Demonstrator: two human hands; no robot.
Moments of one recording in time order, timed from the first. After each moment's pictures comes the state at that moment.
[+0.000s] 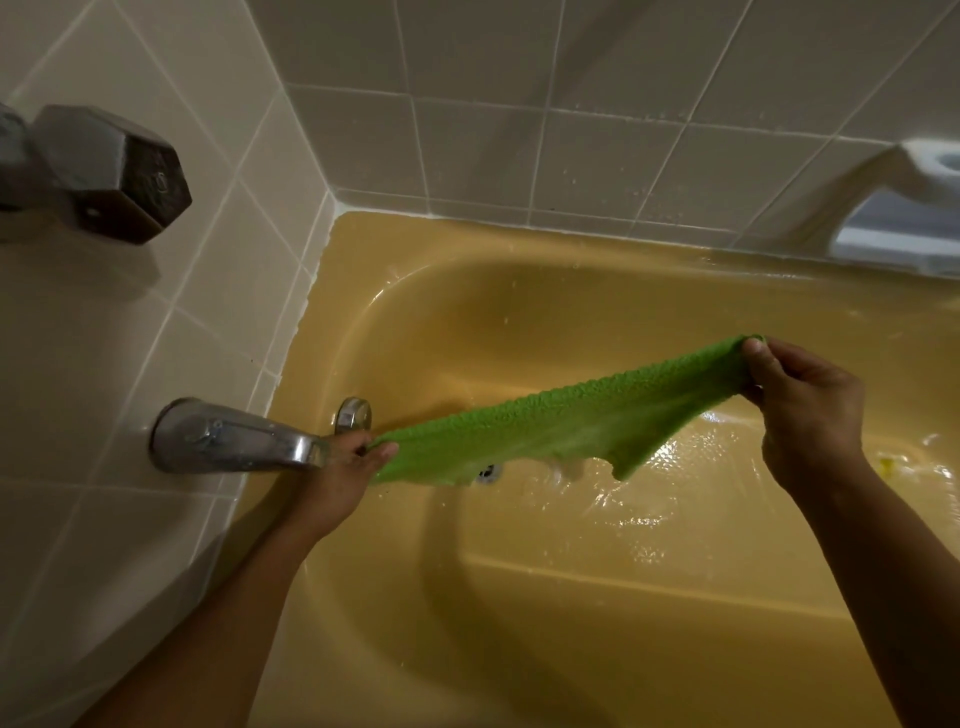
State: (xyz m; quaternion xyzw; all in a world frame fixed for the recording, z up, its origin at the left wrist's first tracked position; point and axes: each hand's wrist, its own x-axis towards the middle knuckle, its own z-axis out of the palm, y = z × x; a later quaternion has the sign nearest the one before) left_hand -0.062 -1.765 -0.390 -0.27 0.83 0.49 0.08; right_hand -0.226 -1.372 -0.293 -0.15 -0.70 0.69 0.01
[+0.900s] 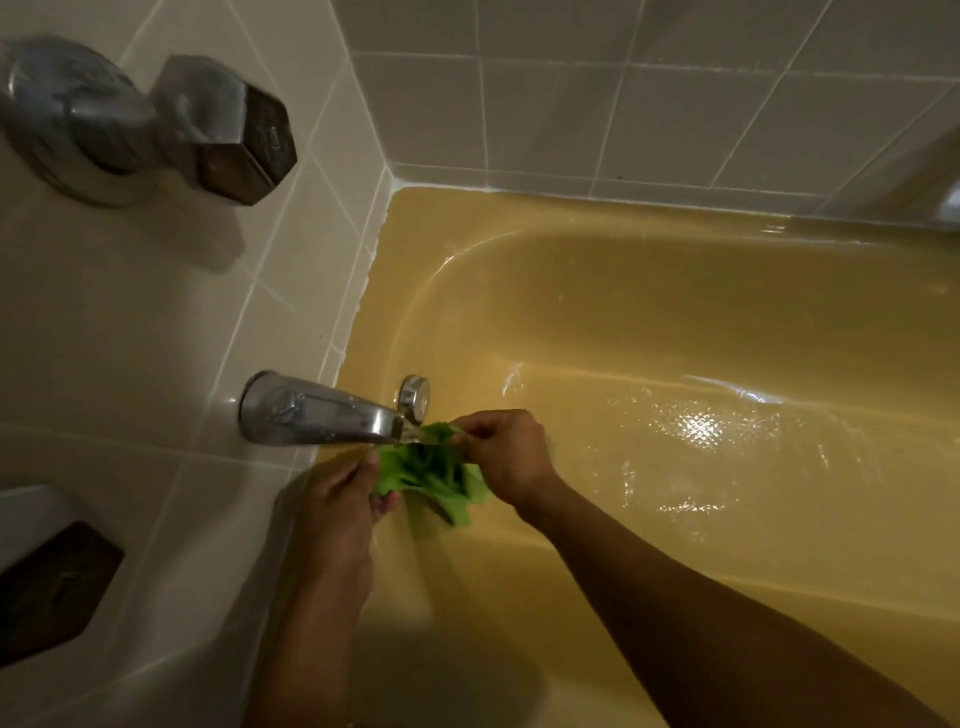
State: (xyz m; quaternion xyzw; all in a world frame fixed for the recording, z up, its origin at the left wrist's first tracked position) left_hand 0.001 -1.762 -0.348 -0.54 0.51 0.66 -0.12; right_hand -0.108 -1.628 -0.387 -0.01 -0.77 0.54 -0.34
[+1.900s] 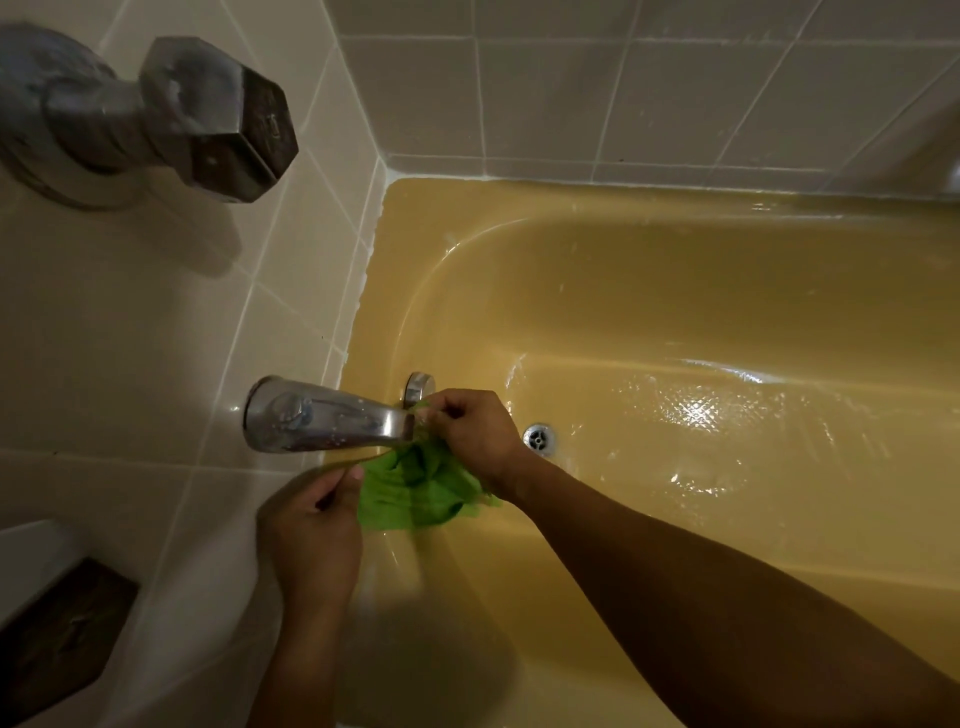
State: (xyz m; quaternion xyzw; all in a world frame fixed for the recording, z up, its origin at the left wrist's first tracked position) left_hand 0.029 -1.793 -0.353 -0.42 0.77 0.46 -0.17; right_hand -0.112 -1.676 -0.392 0.00 -0.73 0.59 -0.36
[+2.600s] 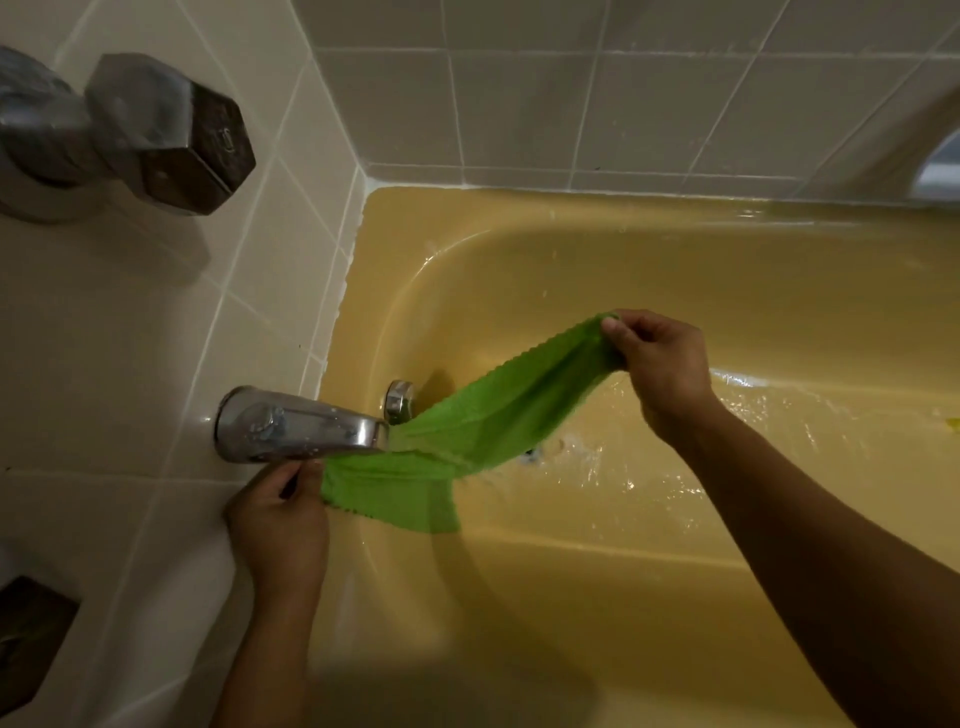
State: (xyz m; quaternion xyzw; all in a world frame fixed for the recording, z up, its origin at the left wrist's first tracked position) left_hand 0.015 -1.808 -0.369 -0.44 0.74 0.46 -0.20; right_hand -0.208 -1.518 -0.353 -0.12 -0.72 0.66 -0.14
